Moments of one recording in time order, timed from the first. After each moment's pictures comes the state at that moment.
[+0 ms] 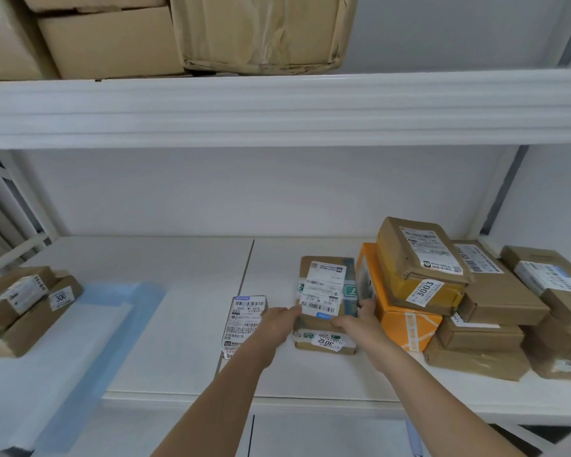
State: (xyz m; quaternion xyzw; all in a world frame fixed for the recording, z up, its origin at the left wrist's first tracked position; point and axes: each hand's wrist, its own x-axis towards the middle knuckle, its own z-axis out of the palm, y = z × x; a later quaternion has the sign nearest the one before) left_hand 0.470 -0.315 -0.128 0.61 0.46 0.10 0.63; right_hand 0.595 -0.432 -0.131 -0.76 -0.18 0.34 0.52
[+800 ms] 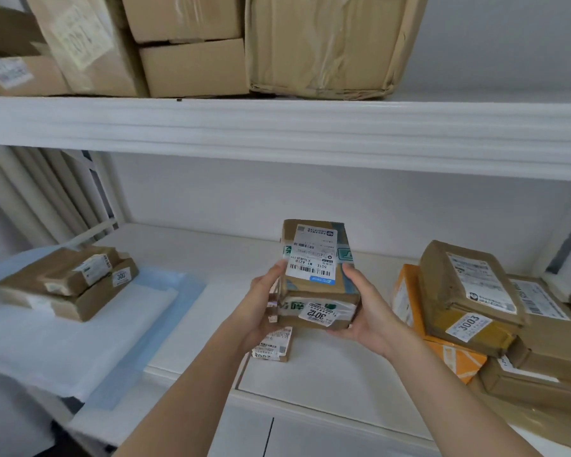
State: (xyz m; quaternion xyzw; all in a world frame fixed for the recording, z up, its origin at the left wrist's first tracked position) left_hand 0.408 -0.295 -0.062 0.47 0.39 0.27 0.75; right_hand 0.576 -0.391 -0.065 -0.55 -0.22 0.54 0.60
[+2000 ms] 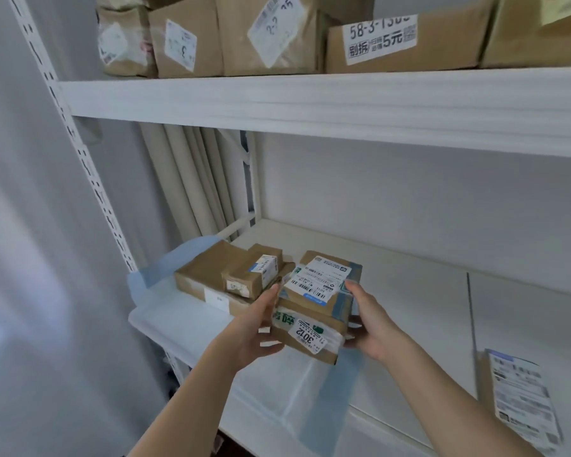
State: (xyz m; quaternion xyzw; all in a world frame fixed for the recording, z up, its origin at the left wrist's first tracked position) left_hand 0.073 -0.090 -0.098 0.38 0.53 0.29 0.70; right_hand 0.277 -0.124 -0.103 -0.60 -0.20 0.58 0.52
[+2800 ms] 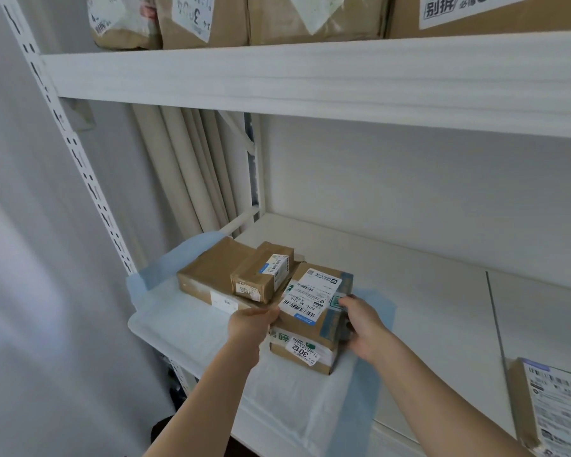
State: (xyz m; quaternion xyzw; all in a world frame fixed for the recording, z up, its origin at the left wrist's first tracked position) left_hand 0.061 -0.043 -0.125 0.32 0.63 0.37 0.60; right_hand 0.235 -0.082 -0.115 -0.63 -0.16 0.55 0.53
